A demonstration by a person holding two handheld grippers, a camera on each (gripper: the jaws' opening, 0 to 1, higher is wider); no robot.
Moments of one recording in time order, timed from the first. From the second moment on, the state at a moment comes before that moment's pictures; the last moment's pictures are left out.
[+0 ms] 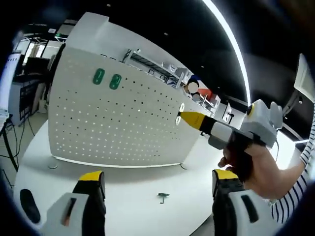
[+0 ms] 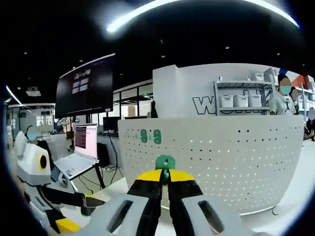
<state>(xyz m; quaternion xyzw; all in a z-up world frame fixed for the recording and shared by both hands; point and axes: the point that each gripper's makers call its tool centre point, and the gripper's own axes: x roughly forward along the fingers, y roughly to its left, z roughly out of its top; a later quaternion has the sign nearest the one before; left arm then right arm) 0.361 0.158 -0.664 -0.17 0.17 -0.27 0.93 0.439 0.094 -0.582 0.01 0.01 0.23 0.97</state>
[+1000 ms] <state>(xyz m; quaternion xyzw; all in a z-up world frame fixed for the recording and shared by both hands) 0.364 0.190 -0.689 -0.15 0.20 -0.23 0.94 0.535 0.116 -0.553 -0.01 -0.03 0.17 0.99</state>
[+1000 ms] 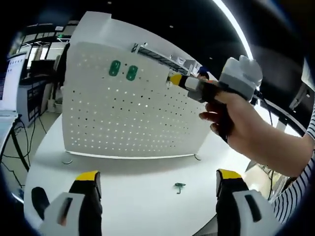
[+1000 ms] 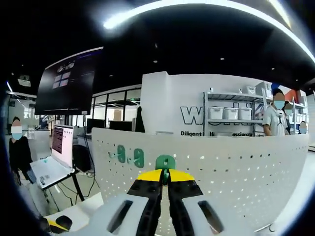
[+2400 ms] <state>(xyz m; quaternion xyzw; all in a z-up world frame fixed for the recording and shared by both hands) 0.358 0.232 -0.724 -0.15 0.24 -0.19 0.94 0.582 0.143 -0.557 -0.03 -0.05 0.09 0.99</state>
